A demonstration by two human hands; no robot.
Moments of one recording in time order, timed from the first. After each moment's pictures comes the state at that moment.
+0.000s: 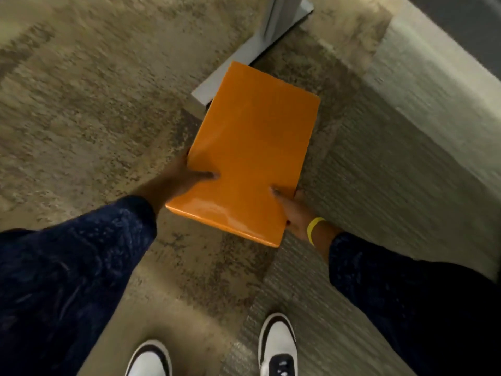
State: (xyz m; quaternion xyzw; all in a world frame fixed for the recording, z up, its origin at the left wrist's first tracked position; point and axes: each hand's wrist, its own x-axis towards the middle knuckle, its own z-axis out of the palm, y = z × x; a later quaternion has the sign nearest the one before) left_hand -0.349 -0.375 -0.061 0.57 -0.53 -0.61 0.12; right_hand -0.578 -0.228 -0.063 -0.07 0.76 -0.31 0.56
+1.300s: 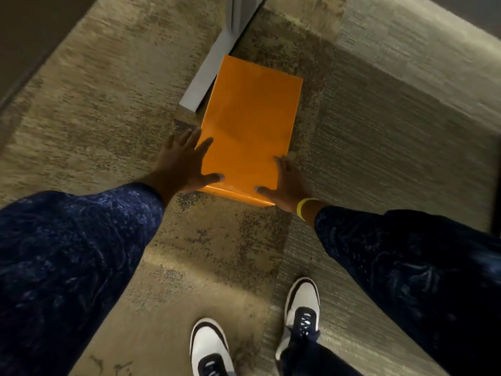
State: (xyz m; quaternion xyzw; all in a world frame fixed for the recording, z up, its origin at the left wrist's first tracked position) left_hand -0.338 -0.413 0.002 0.32 -0.93 -0.12 -0.15; right_hand -0.540 -0.234 -0.002 -0.41 0.83 -0.06 0.37
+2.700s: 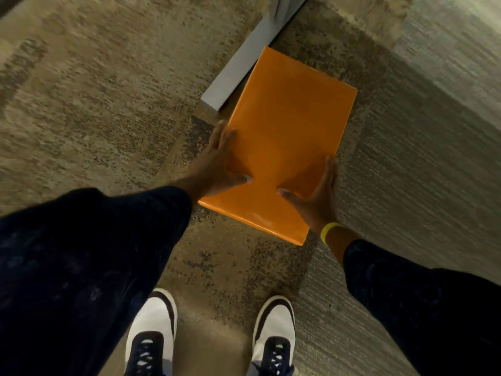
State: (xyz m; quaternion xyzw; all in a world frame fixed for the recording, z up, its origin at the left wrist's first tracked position) left_hand -0.377 -0.450 -0.100 0.44 -0.81 -0.39 -0.05; right_hand -0.572 -0.278 -0.093 -0.29 0.87 -0.26 0.30
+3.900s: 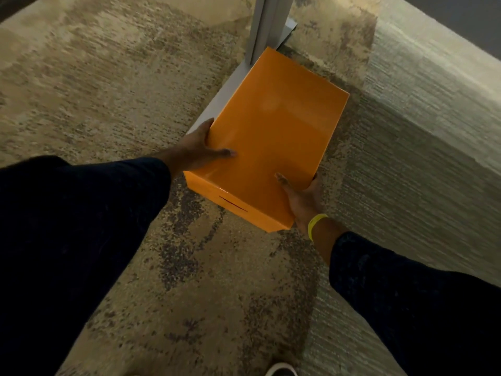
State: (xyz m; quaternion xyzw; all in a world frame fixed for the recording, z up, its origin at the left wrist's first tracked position) left_hand -0.447 -0.603 -0.121 0.44 -0.73 -0.52 0.00; right_hand -0.606 -0.387 -0.105 -0.06 0.80 -0.47 0.37
